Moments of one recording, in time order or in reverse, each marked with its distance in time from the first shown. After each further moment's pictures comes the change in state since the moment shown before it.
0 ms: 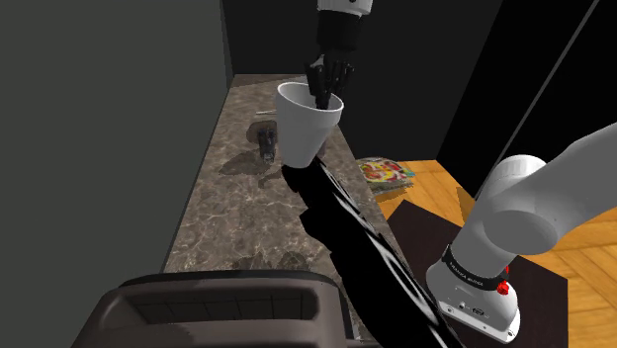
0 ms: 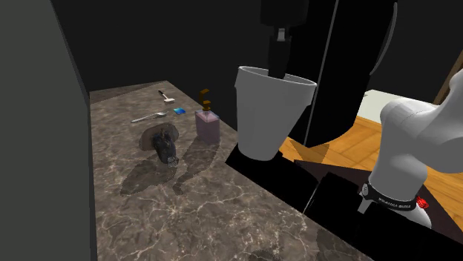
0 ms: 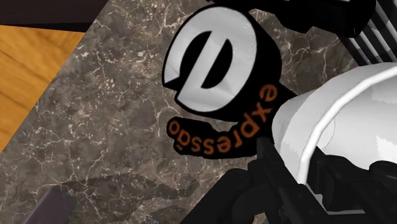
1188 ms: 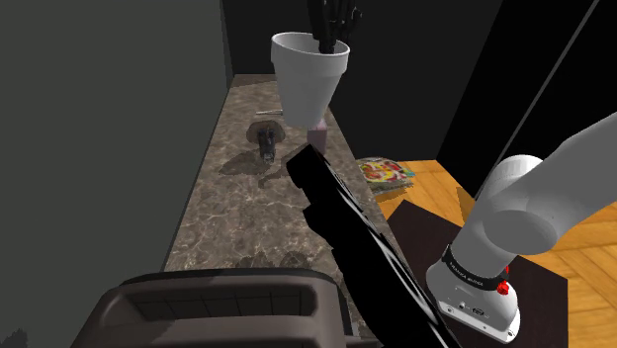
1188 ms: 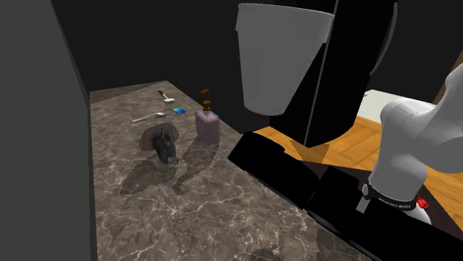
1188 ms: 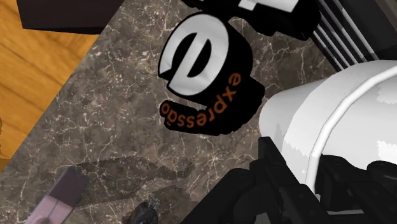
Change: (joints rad) arm -0.005 0.082 -0.013 0.307 -0.017 -0.227 0.048
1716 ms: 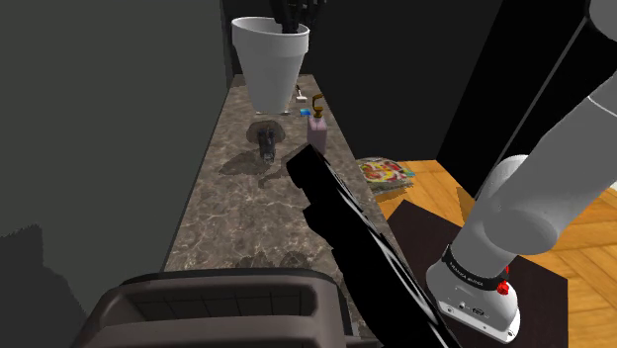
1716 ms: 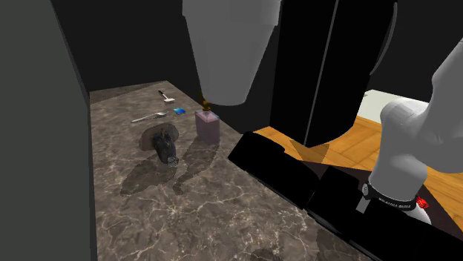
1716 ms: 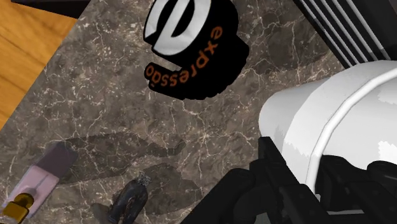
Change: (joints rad) arm 0.001 0.226 0.032 0.254 -0.030 -0.022 0.045
